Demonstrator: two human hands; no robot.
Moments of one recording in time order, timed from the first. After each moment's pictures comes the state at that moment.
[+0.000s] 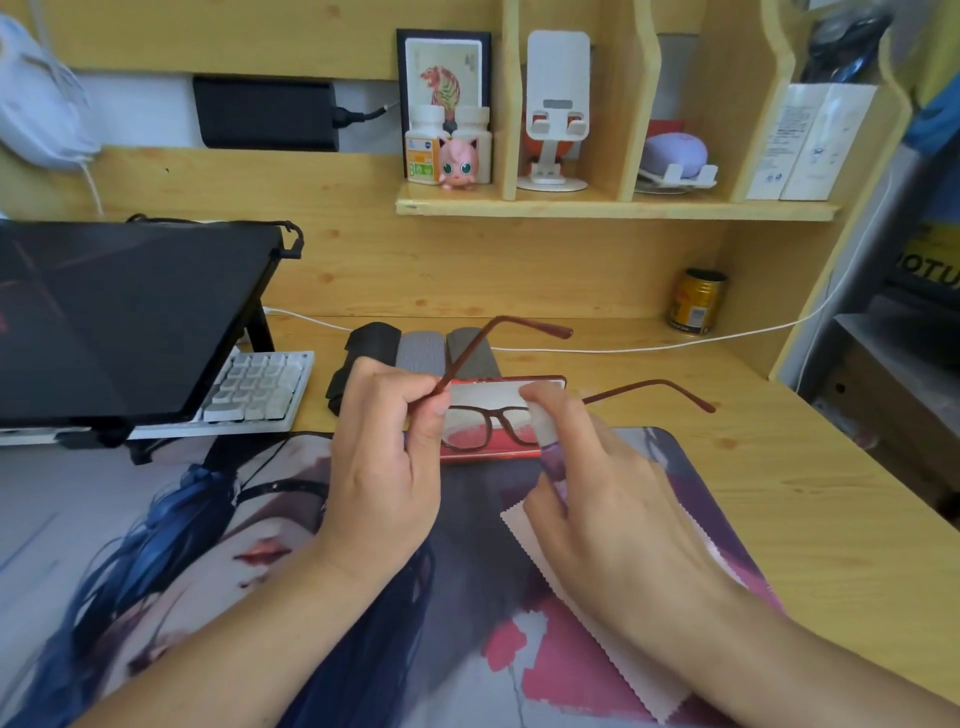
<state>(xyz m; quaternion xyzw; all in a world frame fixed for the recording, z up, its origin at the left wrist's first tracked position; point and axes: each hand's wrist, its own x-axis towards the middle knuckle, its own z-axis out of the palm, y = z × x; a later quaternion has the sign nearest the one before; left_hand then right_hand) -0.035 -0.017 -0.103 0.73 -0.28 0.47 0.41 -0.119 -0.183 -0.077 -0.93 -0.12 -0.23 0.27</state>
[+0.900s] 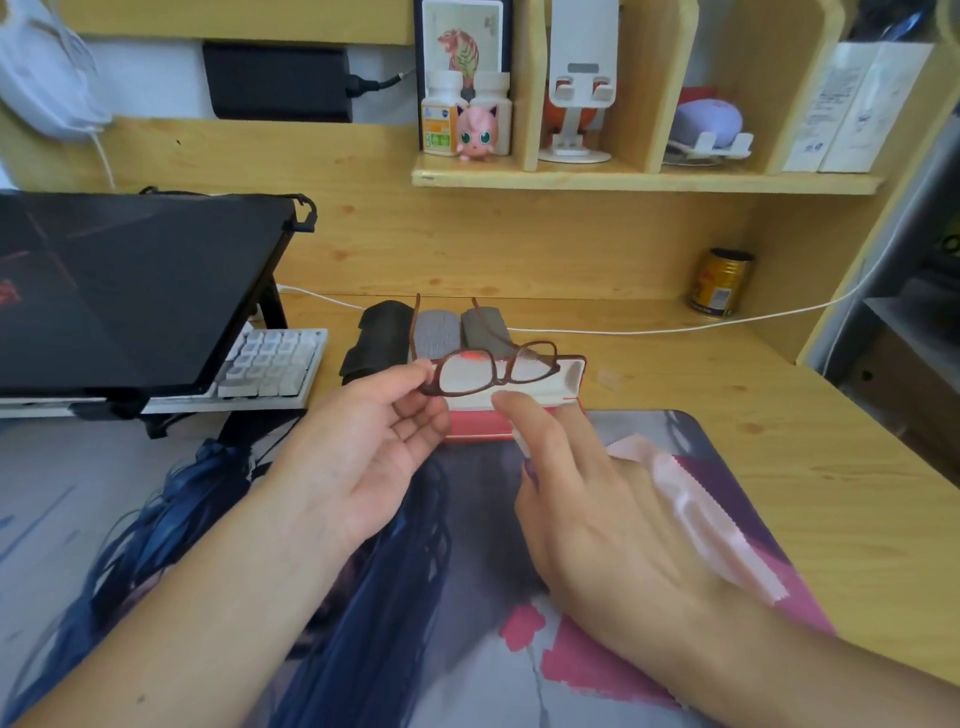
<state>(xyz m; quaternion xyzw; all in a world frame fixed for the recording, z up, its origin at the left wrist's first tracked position) -0.047 -0.006 -0.064 0.48 0.10 -0.06 0.87 -0.114 -0.168 -0.094 -0.94 -0.16 -0.27 0.09</state>
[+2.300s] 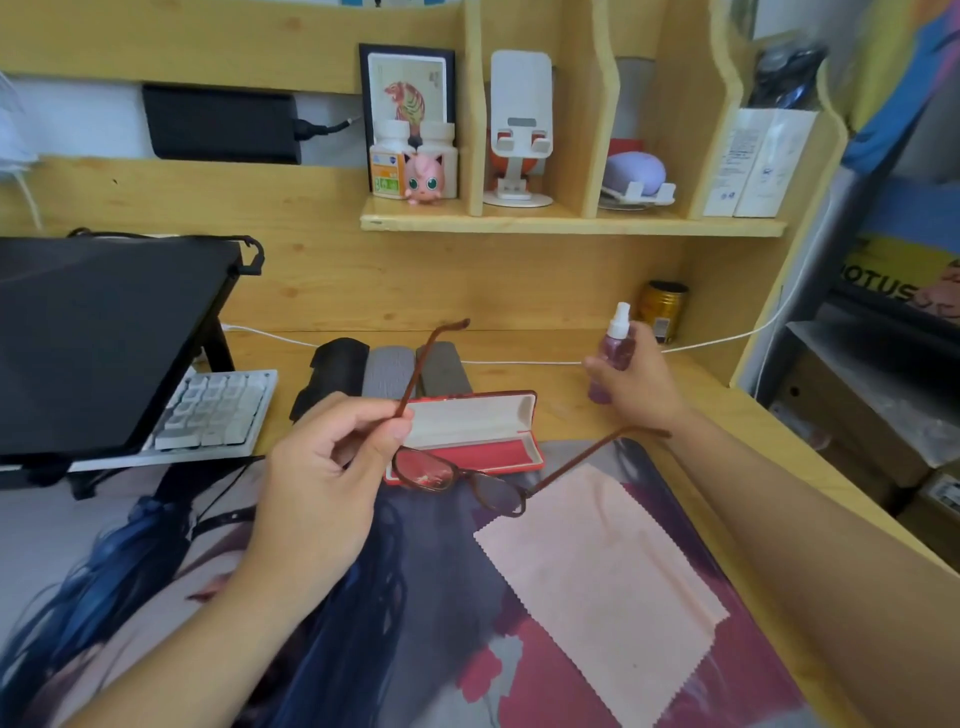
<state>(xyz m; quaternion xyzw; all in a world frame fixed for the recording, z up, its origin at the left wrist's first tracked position) -0.035 -0.001 -0.098 0.74 -0.20 0.24 0.60 0.058 -0.327 -0.105 -0.84 0.09 -0.22 0.49</state>
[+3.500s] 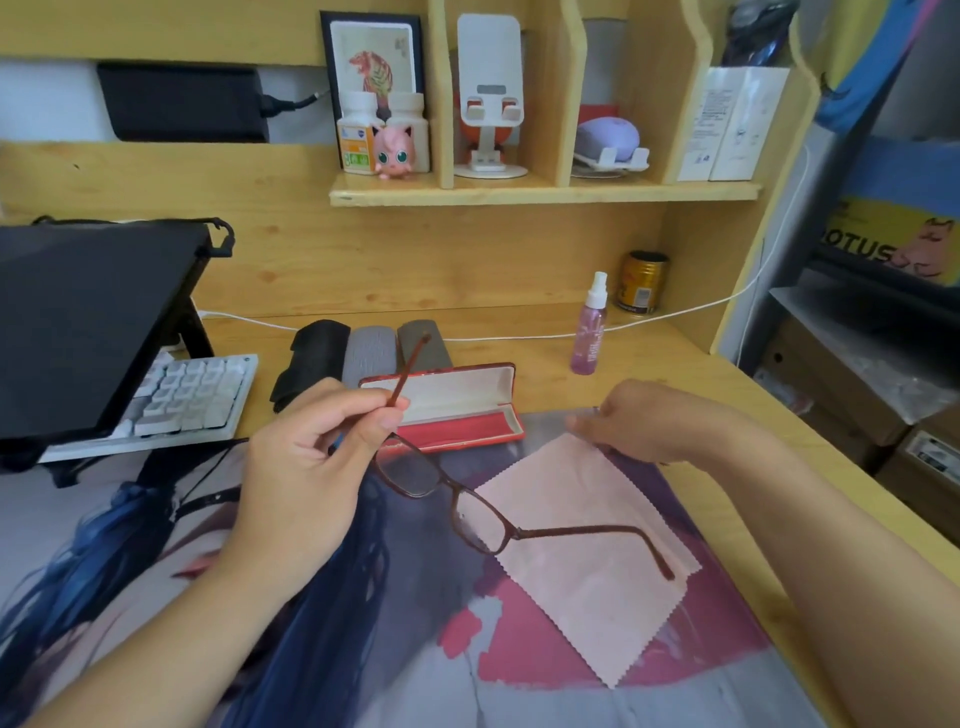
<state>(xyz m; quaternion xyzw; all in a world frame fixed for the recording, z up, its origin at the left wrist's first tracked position) -0.042 -0.005 -0.102 0.72 -0.27 0.24 0.60 -0.031 -0.294 -0.072 -0.97 0.17 0.13 0.13</state>
